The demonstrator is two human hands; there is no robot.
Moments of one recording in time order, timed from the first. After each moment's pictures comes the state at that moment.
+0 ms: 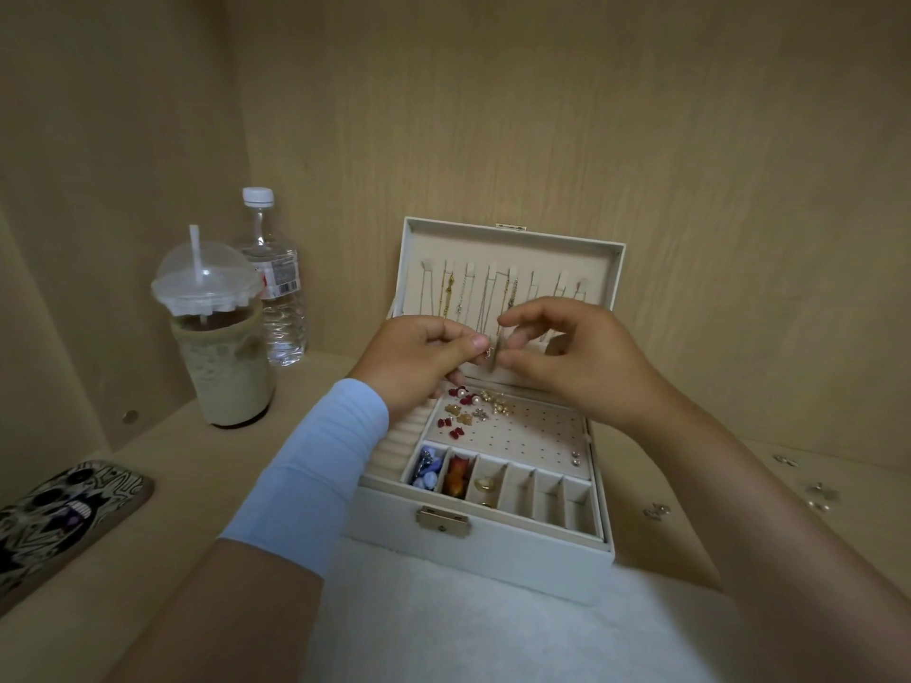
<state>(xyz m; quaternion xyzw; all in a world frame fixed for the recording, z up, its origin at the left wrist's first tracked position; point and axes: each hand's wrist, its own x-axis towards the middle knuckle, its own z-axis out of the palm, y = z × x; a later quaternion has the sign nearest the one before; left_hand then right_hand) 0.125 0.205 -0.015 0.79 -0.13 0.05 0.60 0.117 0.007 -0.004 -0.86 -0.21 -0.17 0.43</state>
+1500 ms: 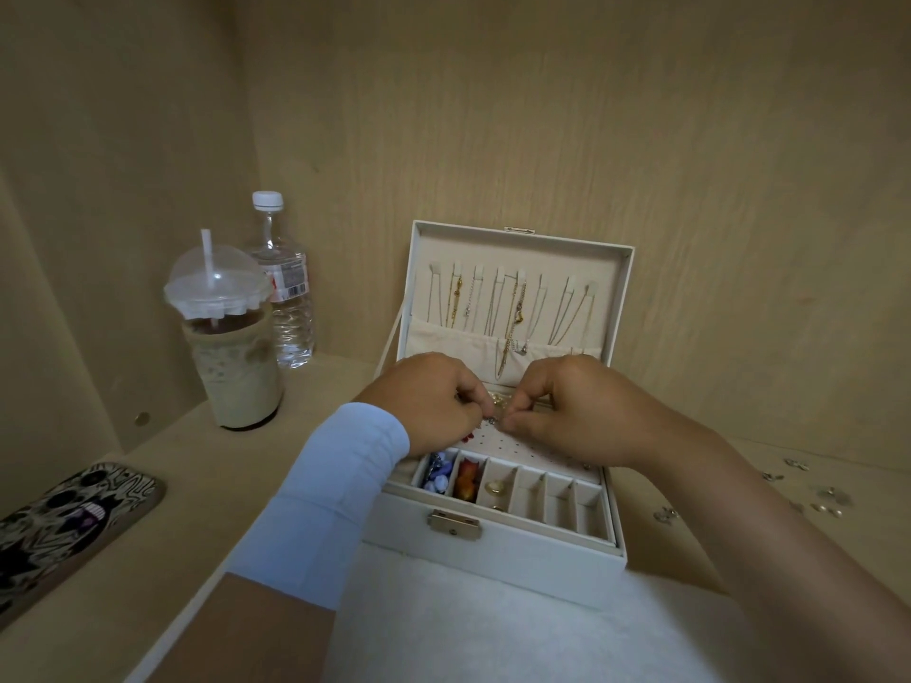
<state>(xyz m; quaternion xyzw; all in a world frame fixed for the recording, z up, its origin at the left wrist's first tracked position) 0.117 0.208 -0.023 0.94 -0.20 0.03 0.28 0.107 0.011 -0.015 -0.95 -0.24 -0.06 0.19</state>
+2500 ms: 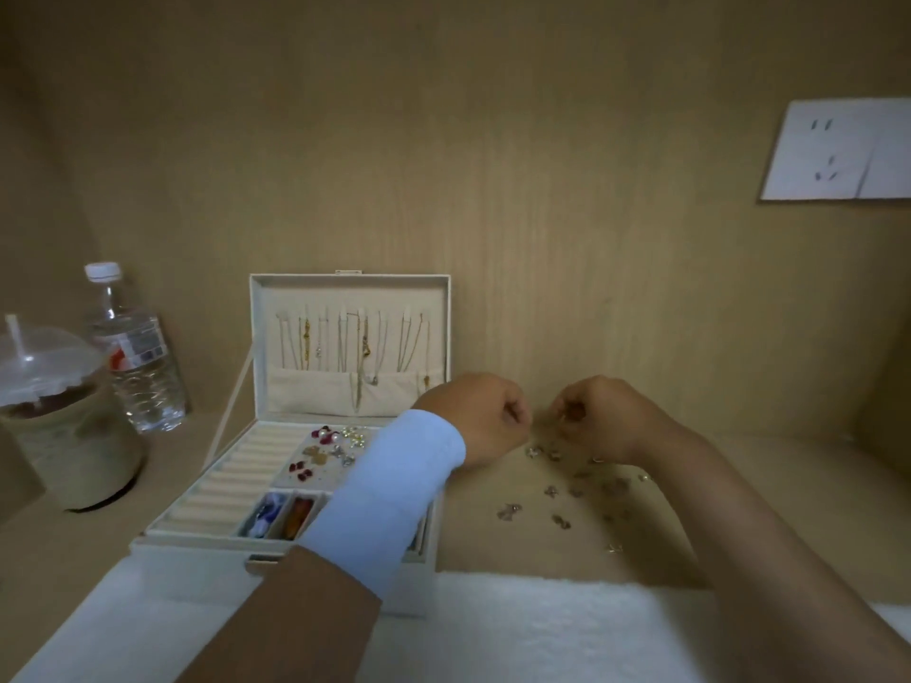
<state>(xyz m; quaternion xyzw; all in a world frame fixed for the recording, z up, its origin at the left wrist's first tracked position) 0.102 0.025 0.001 0.93 -0.29 -0.02 0.22 0.094 -0.172 -0.030 -0.98 0.01 -0.05 0.18</state>
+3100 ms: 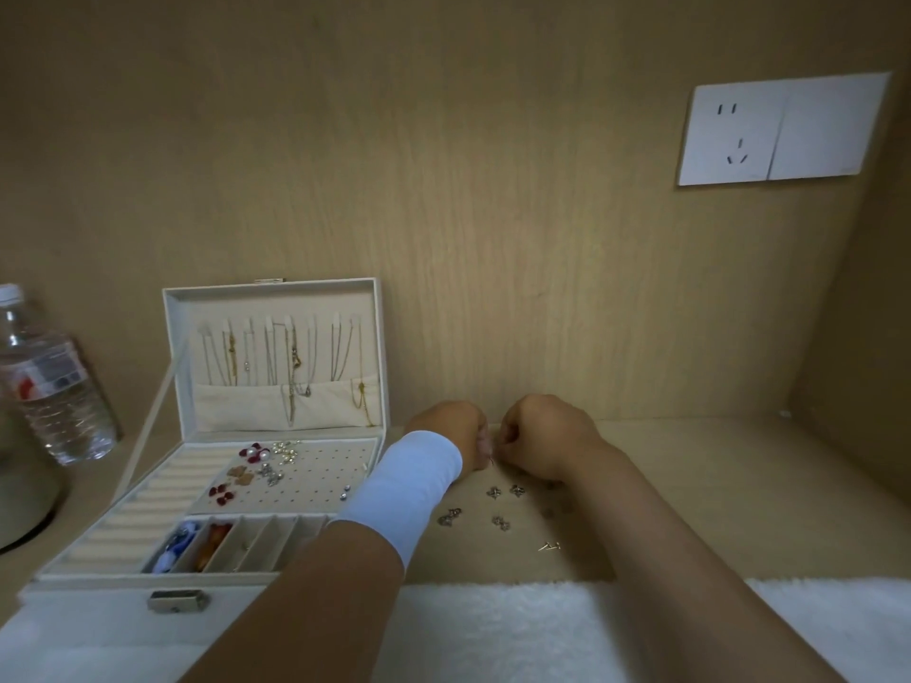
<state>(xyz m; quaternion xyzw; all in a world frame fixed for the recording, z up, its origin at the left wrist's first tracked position) 0.140 -0.041 -0.048 0.97 -0.23 -0.07 0.10 0.099 -0.175 -0.060 -0.99 0.05 -0.06 0.14</state>
